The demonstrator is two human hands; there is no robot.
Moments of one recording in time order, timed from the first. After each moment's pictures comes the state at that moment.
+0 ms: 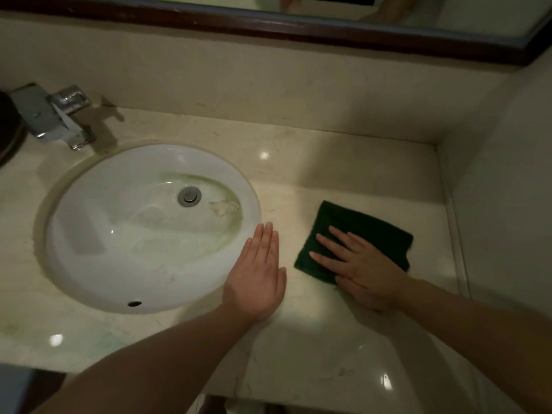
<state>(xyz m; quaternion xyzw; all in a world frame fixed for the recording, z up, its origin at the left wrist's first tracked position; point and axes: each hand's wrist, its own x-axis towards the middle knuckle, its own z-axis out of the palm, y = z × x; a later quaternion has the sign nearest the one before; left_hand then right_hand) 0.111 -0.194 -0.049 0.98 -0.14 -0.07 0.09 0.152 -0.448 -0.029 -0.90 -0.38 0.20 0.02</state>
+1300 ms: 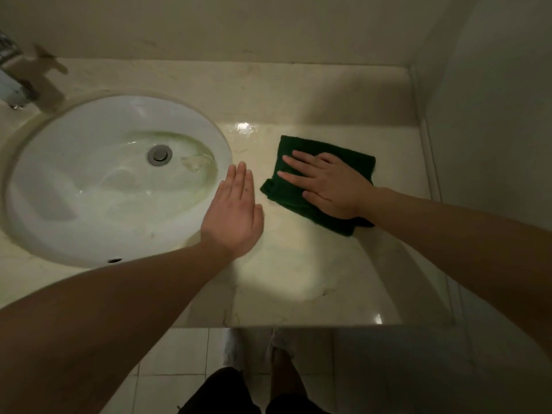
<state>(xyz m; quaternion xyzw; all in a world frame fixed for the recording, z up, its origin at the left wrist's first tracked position) 0.112 -0.192 -0.052 0.98 -0.15 -0.07 0.11 0.170 -0.437 -0.038 -0.92 -0.37 0.13 -0.01</state>
